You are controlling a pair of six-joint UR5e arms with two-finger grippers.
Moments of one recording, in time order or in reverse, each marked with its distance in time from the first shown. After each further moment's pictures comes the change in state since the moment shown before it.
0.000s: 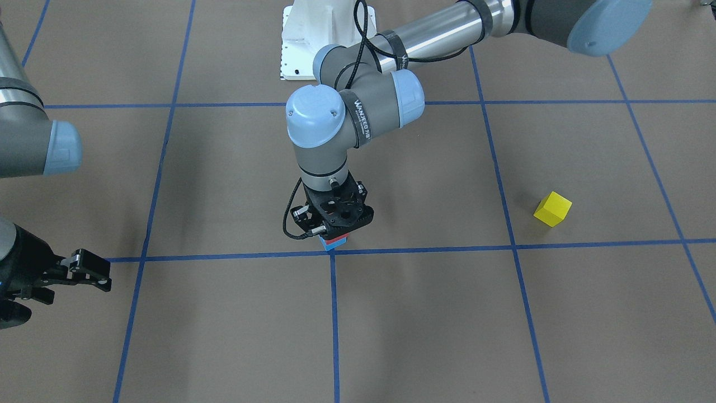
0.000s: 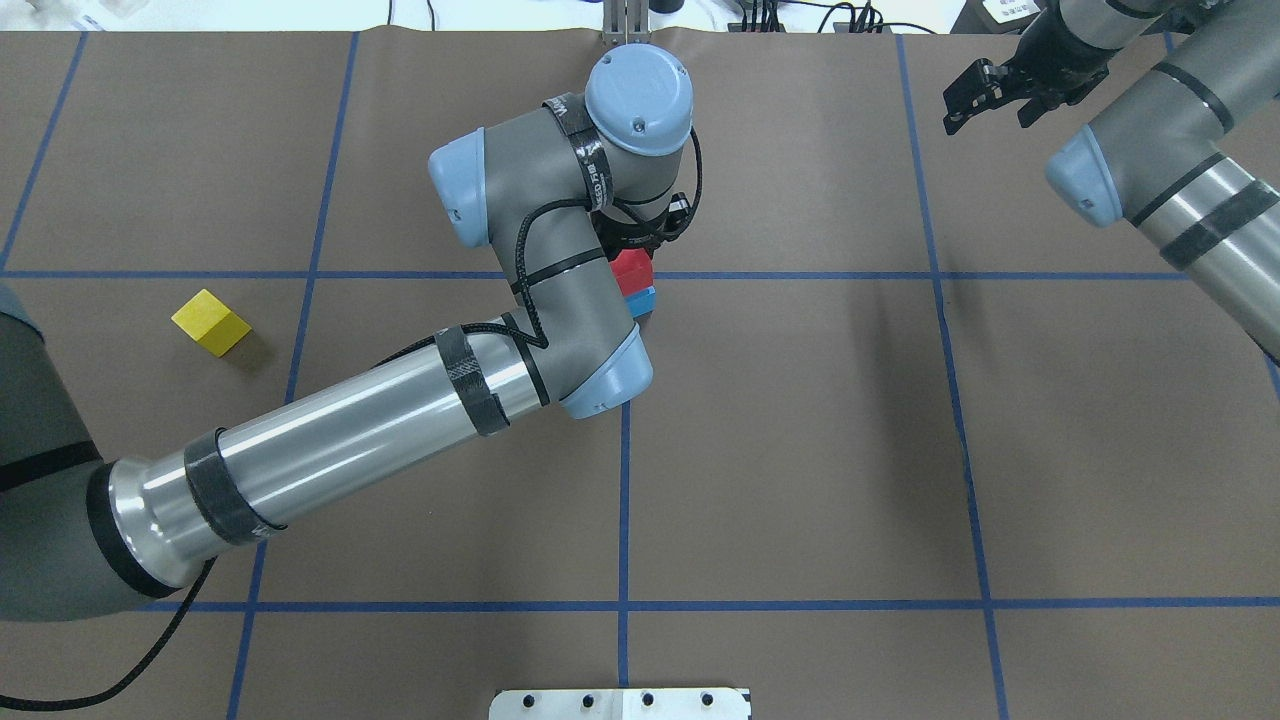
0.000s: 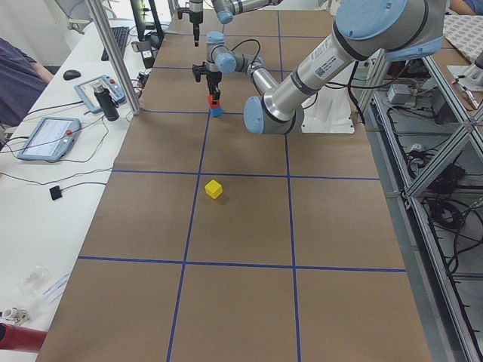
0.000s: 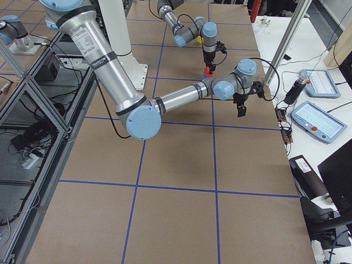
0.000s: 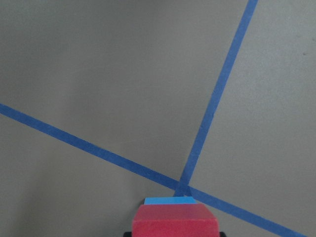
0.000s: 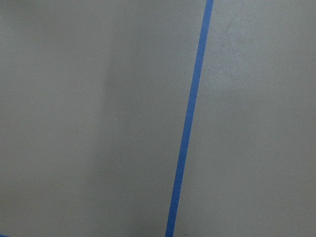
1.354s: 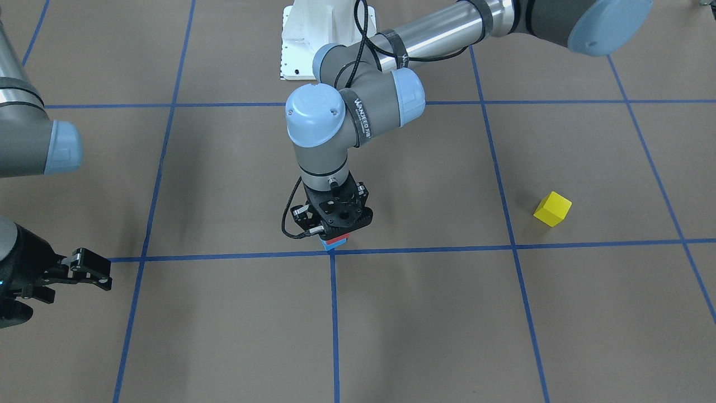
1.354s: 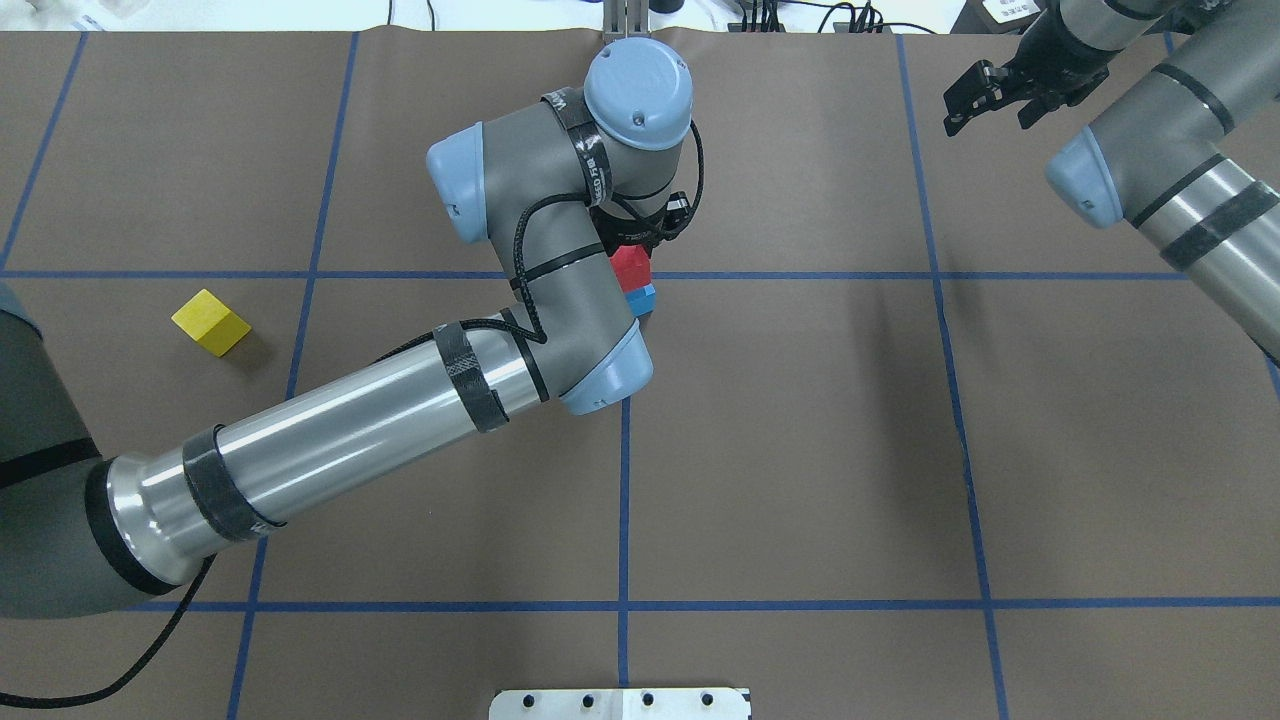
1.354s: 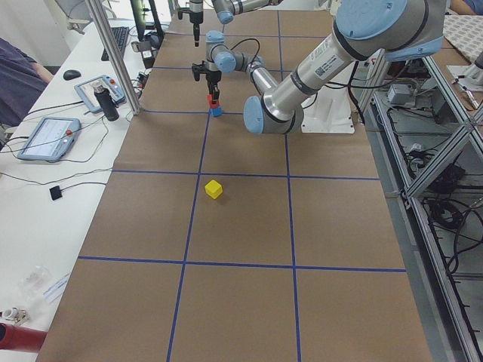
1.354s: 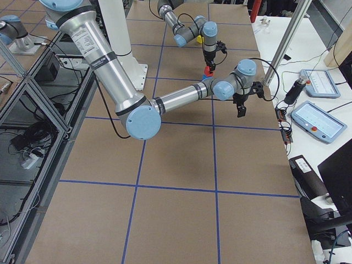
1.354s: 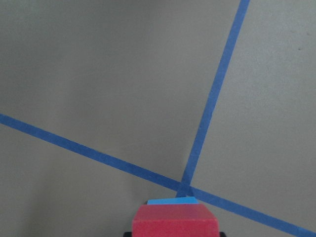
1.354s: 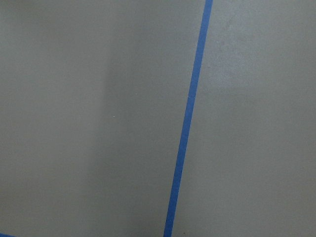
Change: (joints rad) left arm -0.005 -0.003 -0.005 0.011 -0.003 0.032; right arm -0.001 0.000 0.001 0.000 0.000 -0.003
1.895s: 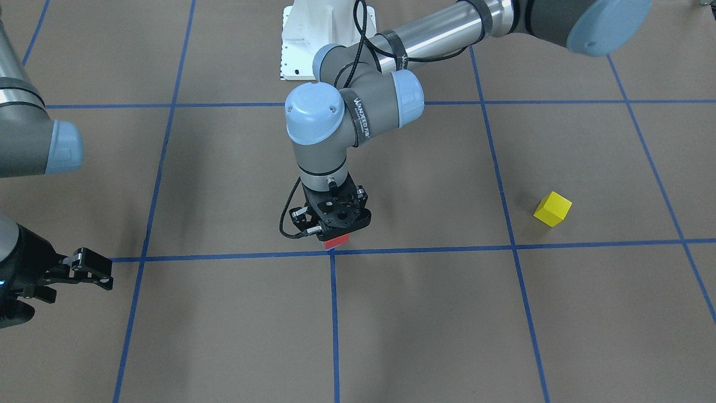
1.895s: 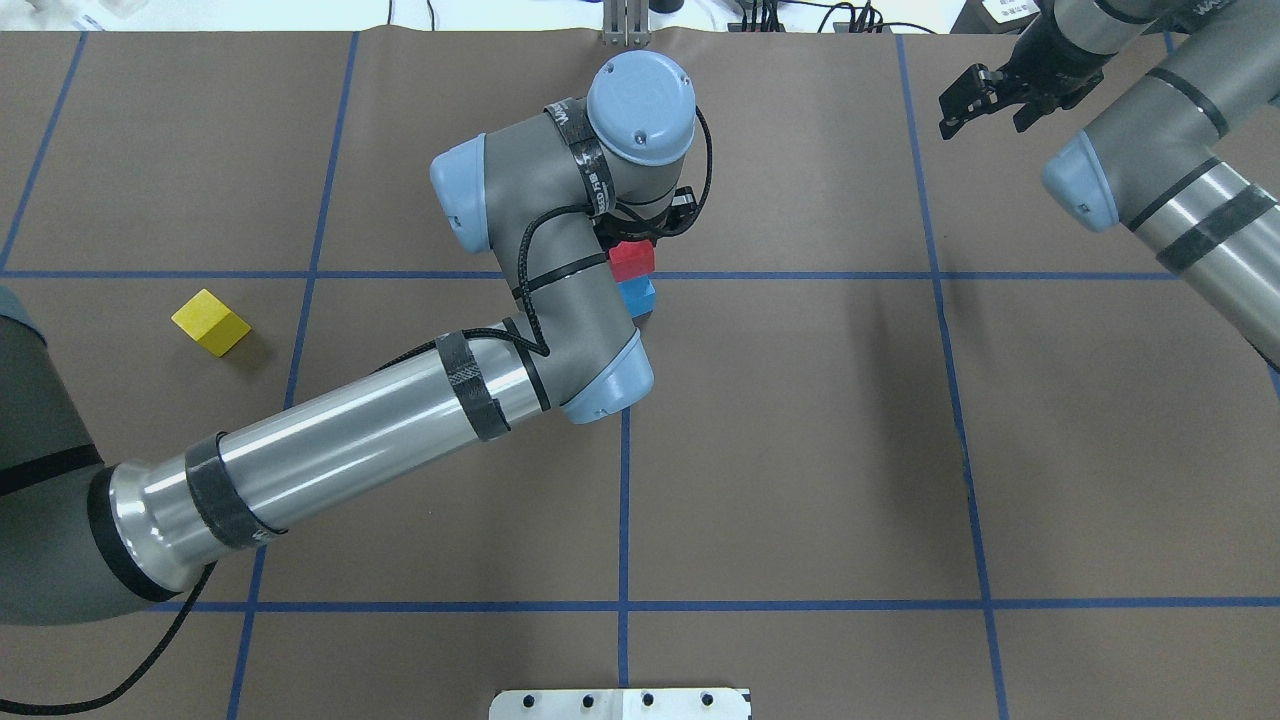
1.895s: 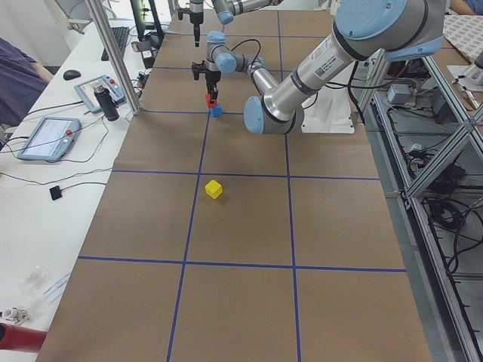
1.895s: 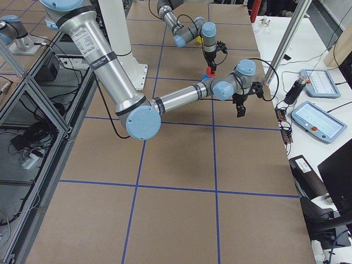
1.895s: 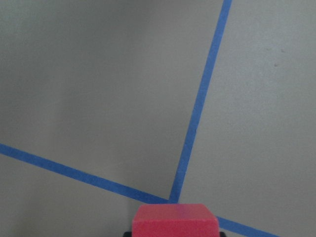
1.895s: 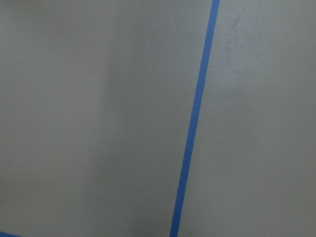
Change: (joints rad) left arm 0.004 0.002 0.003 -0.018 0.027 0.004; right arm -0.003 -0.003 0.001 0.002 0.001 -0.002
